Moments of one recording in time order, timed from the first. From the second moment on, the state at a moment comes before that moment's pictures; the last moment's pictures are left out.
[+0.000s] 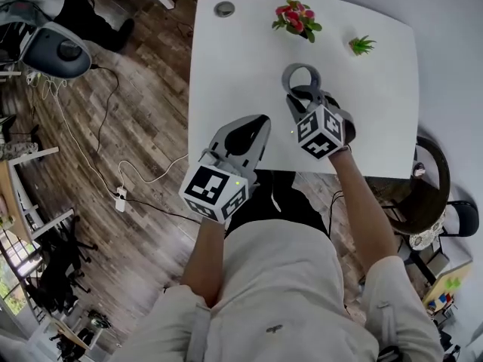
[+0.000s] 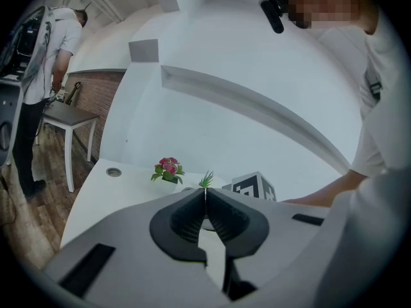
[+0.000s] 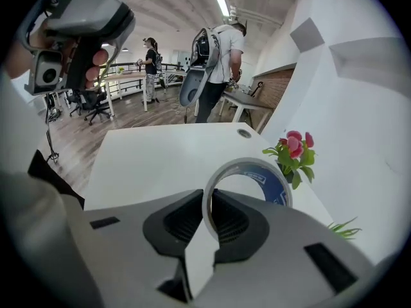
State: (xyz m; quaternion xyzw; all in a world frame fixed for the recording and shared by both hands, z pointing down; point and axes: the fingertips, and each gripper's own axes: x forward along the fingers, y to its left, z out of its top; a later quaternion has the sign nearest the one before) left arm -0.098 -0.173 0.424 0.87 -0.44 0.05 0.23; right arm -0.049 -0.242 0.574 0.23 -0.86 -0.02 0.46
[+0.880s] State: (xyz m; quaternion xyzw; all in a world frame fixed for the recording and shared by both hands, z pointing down) left arm -0.031 -0.096 0.381 0.87 -0.46 0.05 0.18; right arm 0.020 -0.159 0.466 0.27 -0.89 -0.05 0.36
